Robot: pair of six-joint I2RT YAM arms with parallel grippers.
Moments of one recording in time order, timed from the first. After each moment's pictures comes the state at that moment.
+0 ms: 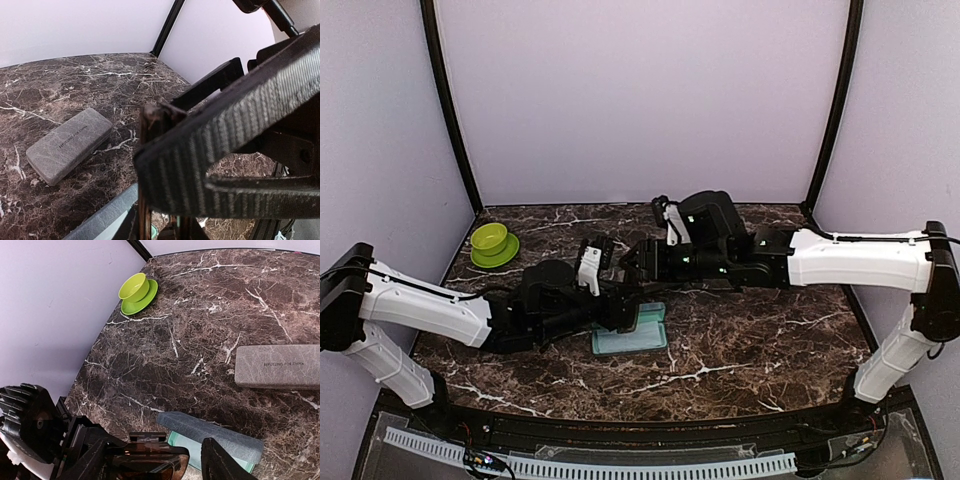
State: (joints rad) left arm -1.09 1.47 0.70 0.50 -0.21 -0.47; right arm 1.03 1.57 1.22 -0.15 0.02 0.69
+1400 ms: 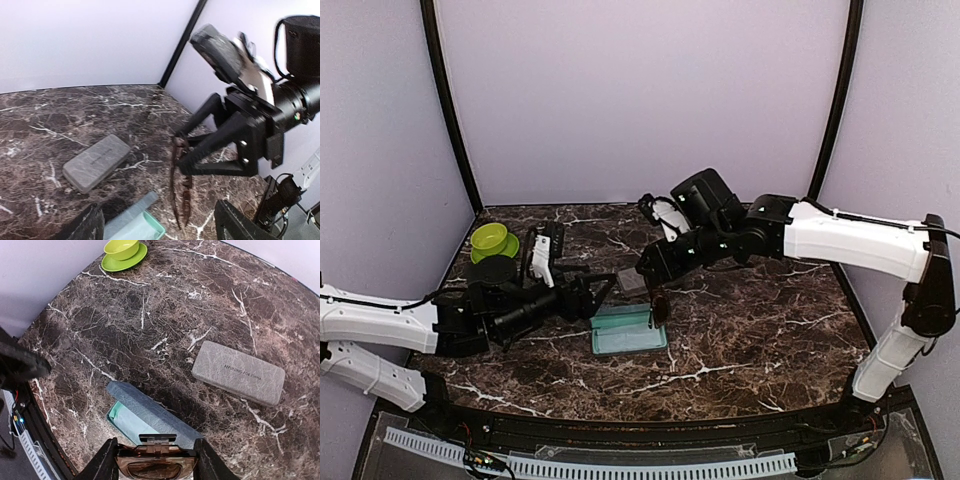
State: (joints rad) left arm -1.07 1.15 0.57 0.44 -0.25 -0.45; right arm 0.98 1.63 1.41 -0.52 -0.03 0.28
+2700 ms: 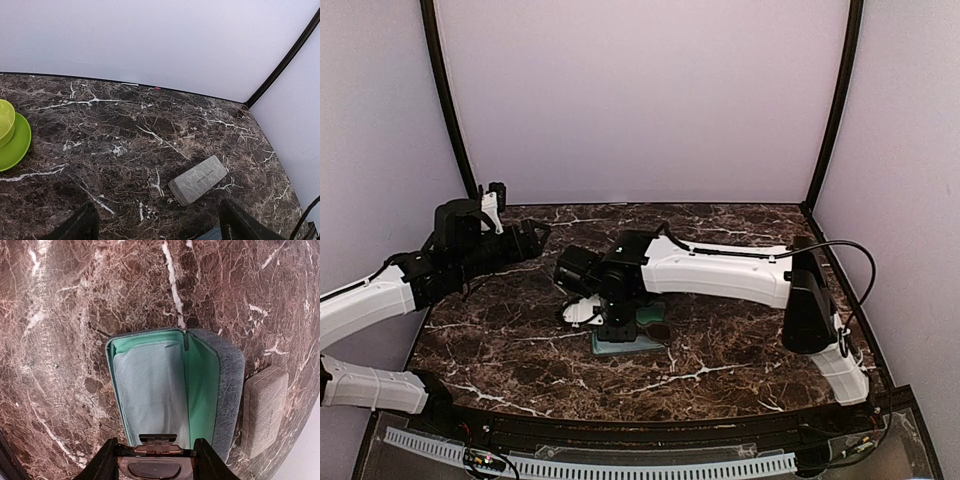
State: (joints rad) left arm -0.56 1.03 0.75 -0.07 -0.15 -0.49; right arm 1.24 2.30 2.16 -1.20 0.23 -0.42
